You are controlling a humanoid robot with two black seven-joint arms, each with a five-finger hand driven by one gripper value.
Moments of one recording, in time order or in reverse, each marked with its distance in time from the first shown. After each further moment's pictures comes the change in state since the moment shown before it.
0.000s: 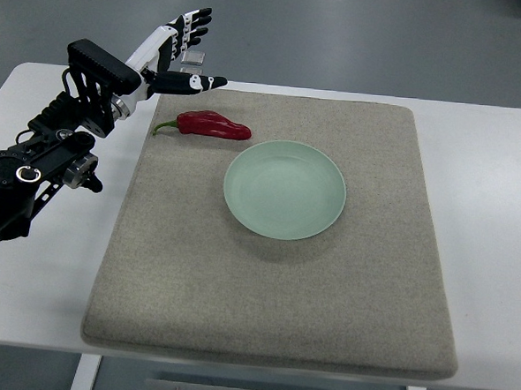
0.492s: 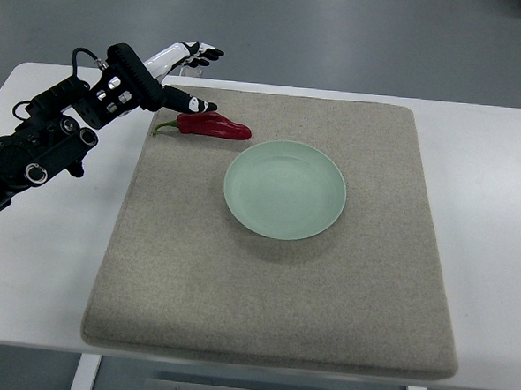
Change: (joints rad) left arm -0.088 0.017 0.113 0.046 0.325 0.000 0.169; right arm 0.000 0.000 0.000 0.000 0.000 0.000 0.000
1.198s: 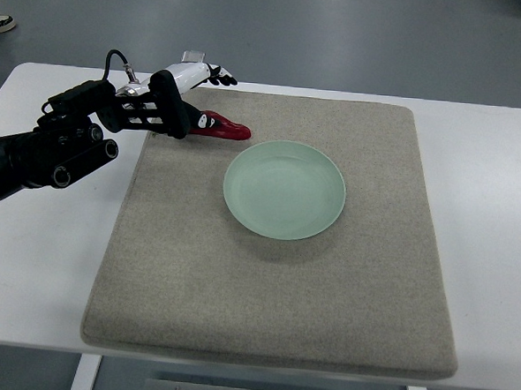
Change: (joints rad) left arm -0.132 -0.027 0.372 0.090 0.019 0.145 -0.002; right arm 0.000 0.000 0.000 0.001 0.000 0.000 0.000
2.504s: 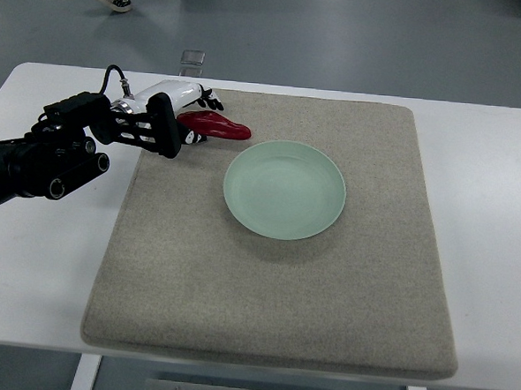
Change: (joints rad) left arm 0.015 0.003 0.069 0.042 0.043 0.015 -0.014; right arm 0.000 0.000 0.000 0.000 0.000 0.000 0.000
